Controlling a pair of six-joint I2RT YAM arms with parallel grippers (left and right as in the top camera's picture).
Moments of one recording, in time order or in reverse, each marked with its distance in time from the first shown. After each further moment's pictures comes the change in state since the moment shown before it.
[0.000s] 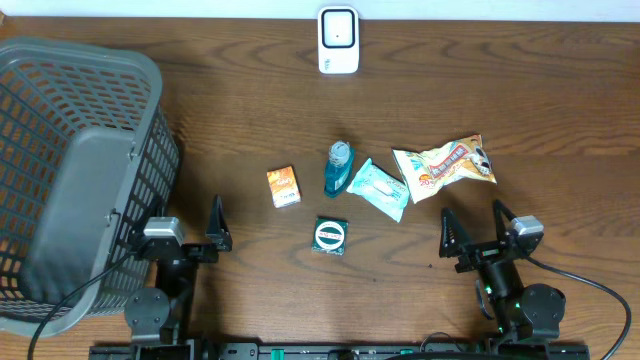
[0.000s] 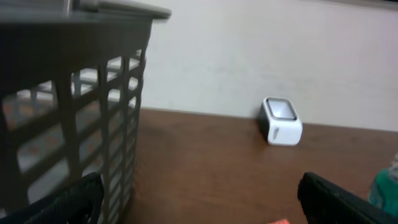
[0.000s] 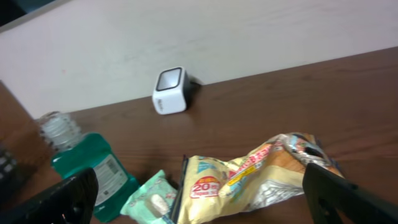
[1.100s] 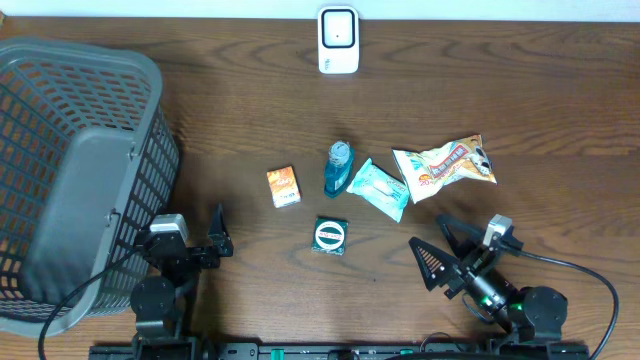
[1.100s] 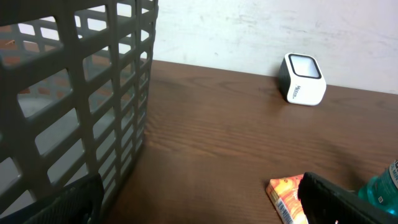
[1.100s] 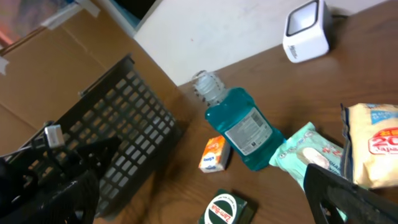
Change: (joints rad) left arm 0.000 0.012 -0.008 -0.161 -0.038 -0.008; right arm 0.000 0.009 0.029 -0.002 -0.490 0.358
